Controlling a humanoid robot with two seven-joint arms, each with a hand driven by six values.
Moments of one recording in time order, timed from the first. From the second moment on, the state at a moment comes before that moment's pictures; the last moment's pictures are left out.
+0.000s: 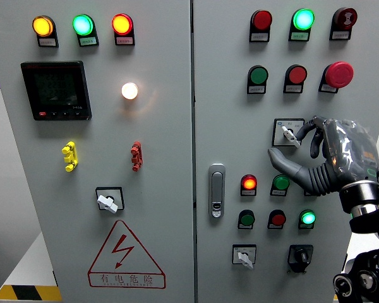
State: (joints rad) left arm -0.03 -0.09 0.00 -0.14 -0.07 -0.02 -0.07; right arm 0.79 0.16 1.56 1.55 -2.62 0.08 -0.20
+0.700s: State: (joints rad) left arm -0.03 -0.09 0.00 -0.14 -0.07 -0.02 -0.07; right arm 0.80 0.16 1.56 1.53 -2.63 0.08 -0.21
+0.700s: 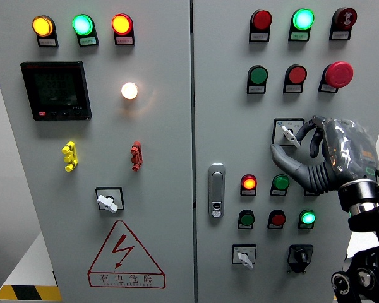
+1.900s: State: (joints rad) left arm -0.03 -0.09 0.00 -0.14 -0.07 -0.02 -0.07; right arm 0.81 0.16 1.55 1.52 -2.65 0.08 -0.24
